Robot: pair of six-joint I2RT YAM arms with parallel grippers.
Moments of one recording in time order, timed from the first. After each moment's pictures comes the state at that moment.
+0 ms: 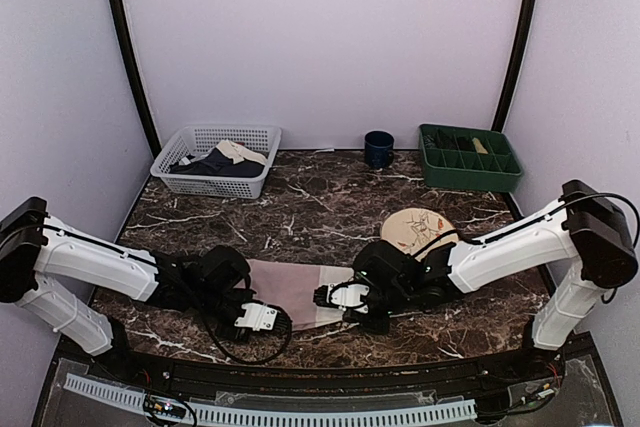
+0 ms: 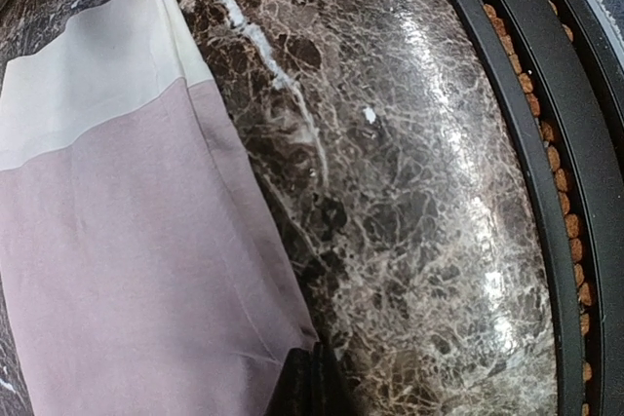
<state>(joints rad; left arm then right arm) -1.01 1.41 0.53 -0.16 0.22 0.77 1.16 1.65 0.81 -0.14 -0.08 -0.33</state>
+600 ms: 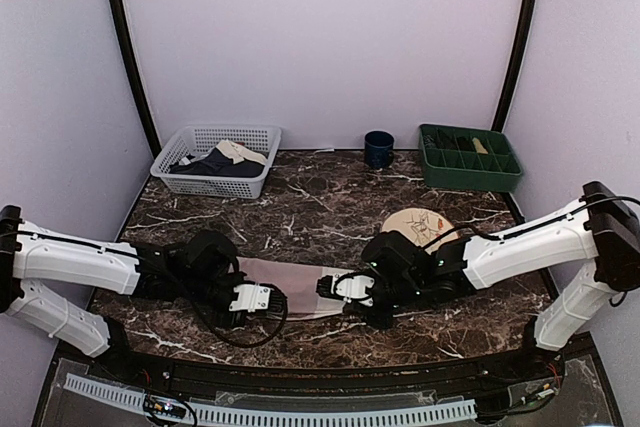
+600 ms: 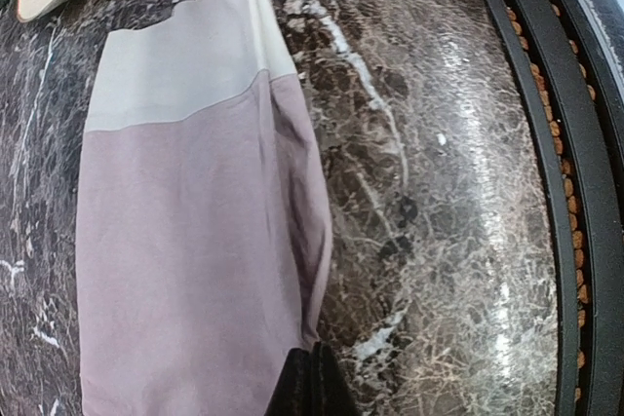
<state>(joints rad) -0.98 1.27 0.56 -0.23 0.19 0.69 1.15 1.56 0.80 -0.15 -0.10 -0.32</state>
